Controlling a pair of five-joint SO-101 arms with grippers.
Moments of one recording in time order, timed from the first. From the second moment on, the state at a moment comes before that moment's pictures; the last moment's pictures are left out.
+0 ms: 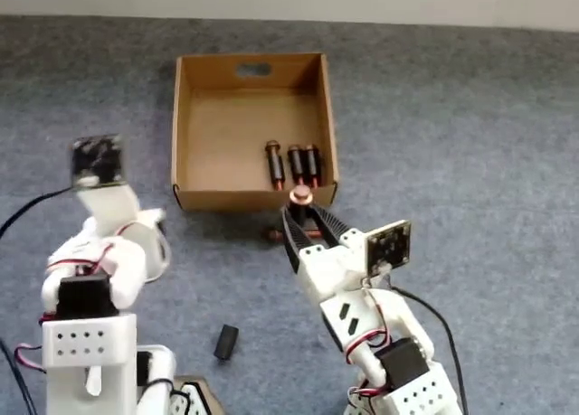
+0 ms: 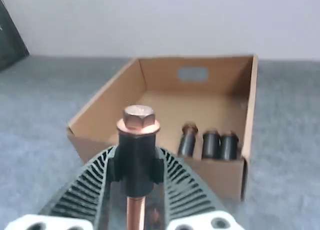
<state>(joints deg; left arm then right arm) -13.7 -66.1 59.5 66.4 4.7 -30.0 -104.2 95.8 26.9 -9.9</state>
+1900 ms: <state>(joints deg) -19.9 -66.2 87.2 50.0 -14.5 -30.4 26.0 -8.8 45.2 -14.8</state>
